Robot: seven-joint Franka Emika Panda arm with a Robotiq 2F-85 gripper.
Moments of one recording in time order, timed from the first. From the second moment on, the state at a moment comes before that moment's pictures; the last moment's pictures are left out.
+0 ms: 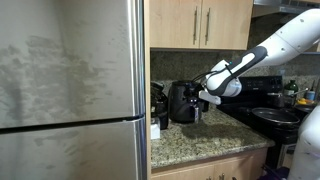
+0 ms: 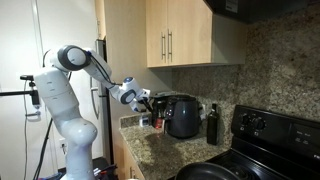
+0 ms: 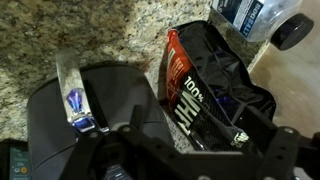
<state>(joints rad) 0.28 -0.29 0.10 -2.66 0.32 3.13 0.29</state>
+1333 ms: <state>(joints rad) -0.16 -0.31 0.44 -2.68 0.24 3.20 0.54</state>
